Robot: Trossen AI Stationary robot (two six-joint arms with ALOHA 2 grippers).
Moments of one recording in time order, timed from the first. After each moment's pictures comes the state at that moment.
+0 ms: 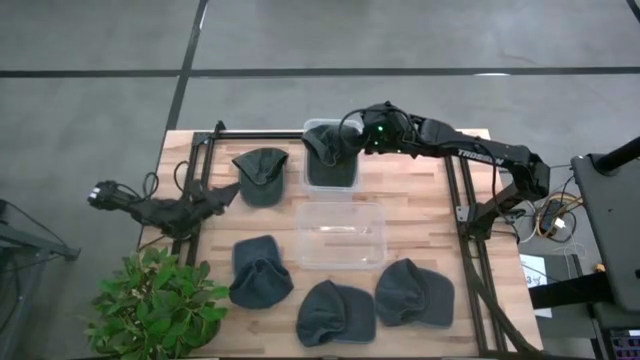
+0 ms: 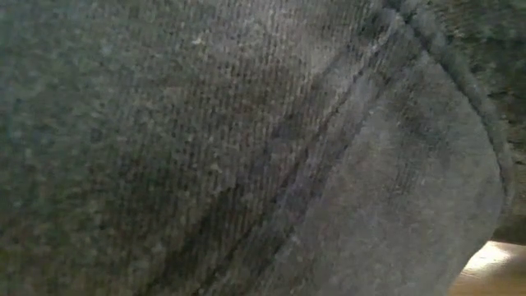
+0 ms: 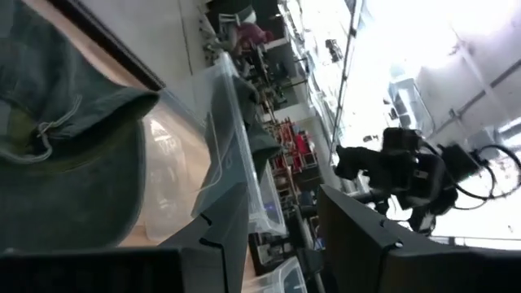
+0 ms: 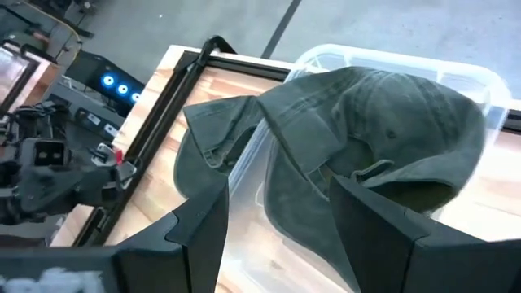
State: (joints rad) left arm -0.35 0.06 0.01 0.02 -1.02 -1.25; right arm -0.32 1.53 1.48 -0.59 0.17 0.83
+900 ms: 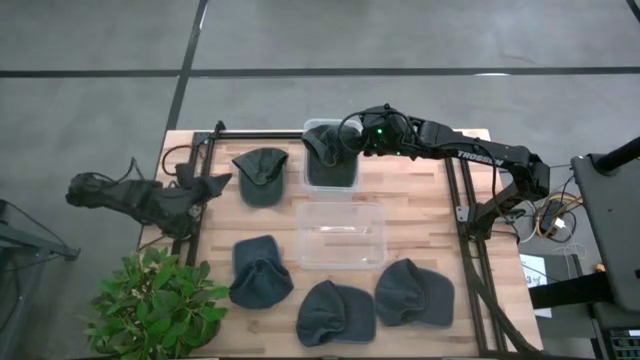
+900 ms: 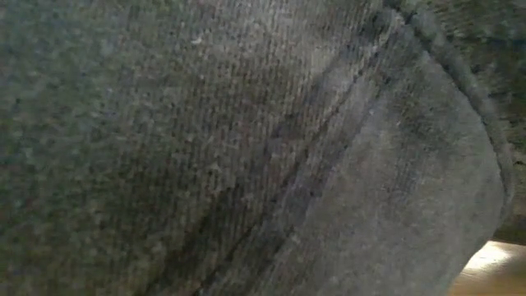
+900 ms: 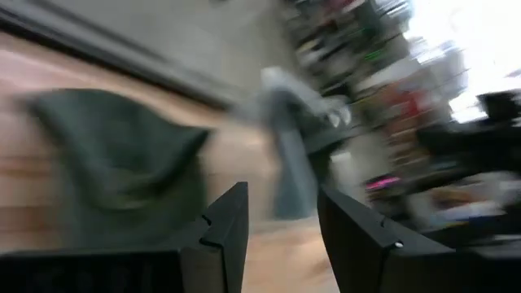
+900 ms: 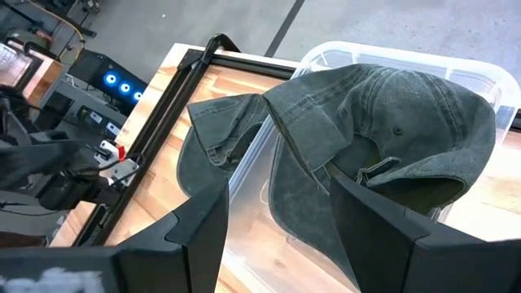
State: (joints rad) left arm -0.23 0.43 0.55 -0.78 -0.92 -1.40; right arm -0.31 1.53 1.48 -0.59 0.18 0.83
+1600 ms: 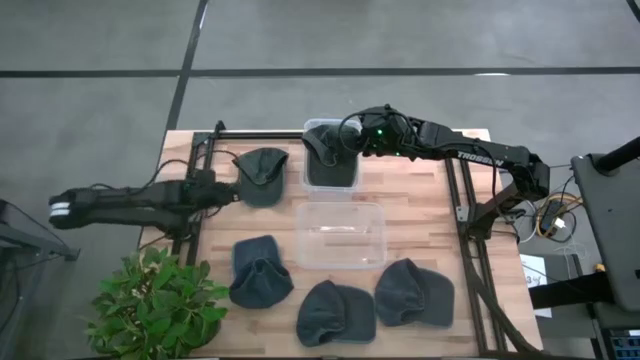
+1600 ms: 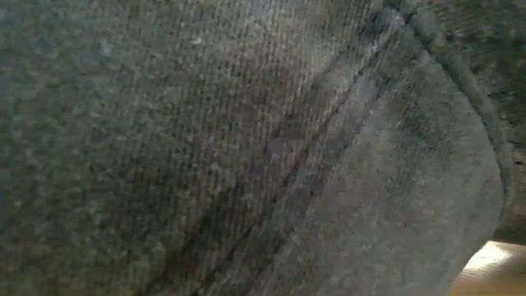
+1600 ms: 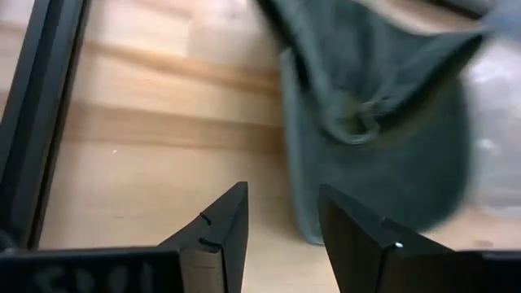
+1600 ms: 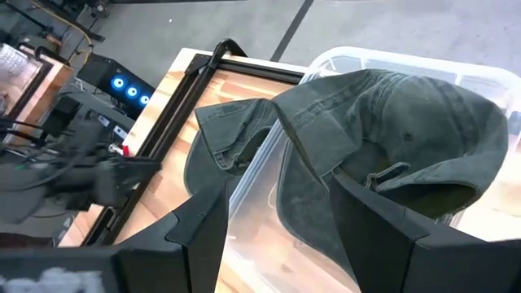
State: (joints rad) left arm 0.19 0.68 0.42 -0.82 -0.50 -1.41; right arm -0.30 1.53 1.48 -0.56 0.18 0.83
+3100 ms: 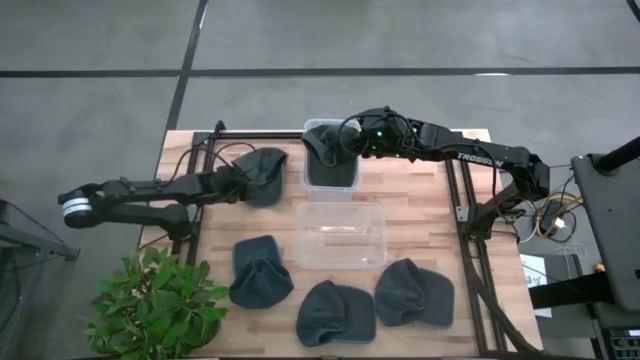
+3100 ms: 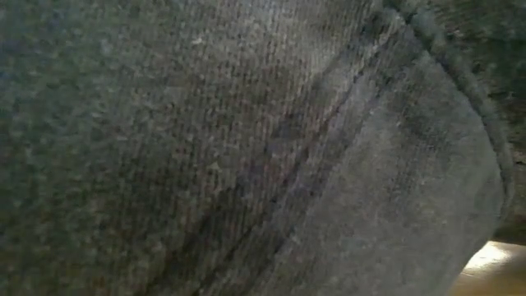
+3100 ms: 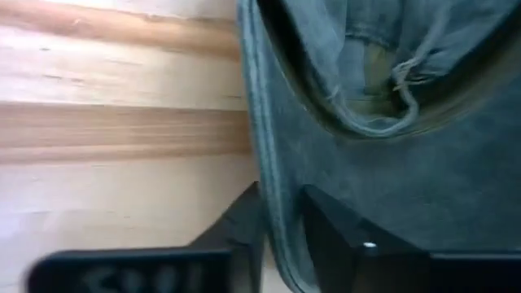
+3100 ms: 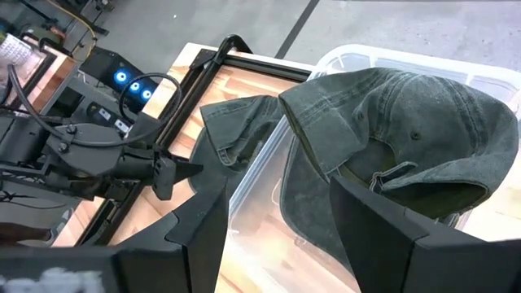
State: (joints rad) left arm 0.45 1.00 0.37 -0.41 -0.27 -1.10; right arm -0.29 1.53 1.48 -0.56 0.18 0.81
